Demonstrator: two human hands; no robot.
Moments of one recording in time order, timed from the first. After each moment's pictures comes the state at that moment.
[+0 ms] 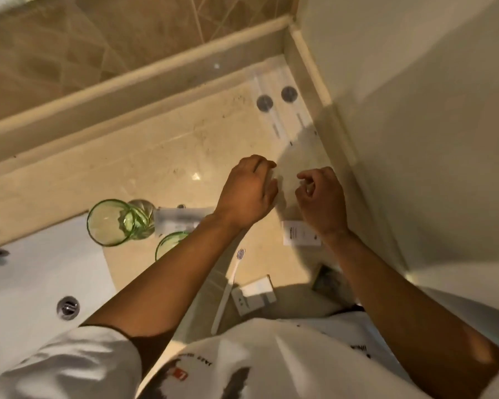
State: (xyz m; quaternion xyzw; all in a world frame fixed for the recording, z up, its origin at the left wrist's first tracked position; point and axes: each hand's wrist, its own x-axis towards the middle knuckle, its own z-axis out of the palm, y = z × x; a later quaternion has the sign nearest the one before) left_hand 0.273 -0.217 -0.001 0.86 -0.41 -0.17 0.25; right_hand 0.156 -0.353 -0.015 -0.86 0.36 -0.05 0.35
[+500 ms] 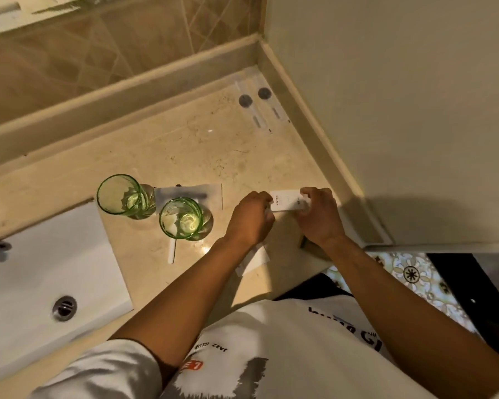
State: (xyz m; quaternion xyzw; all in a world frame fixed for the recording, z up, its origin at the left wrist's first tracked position) left_hand 0.160 -0.171 0.003 0.86 -0.33 -0.29 0.25; right_hand 0.049 -0.305 0.000 -0.85 0.43 0.05 0.31
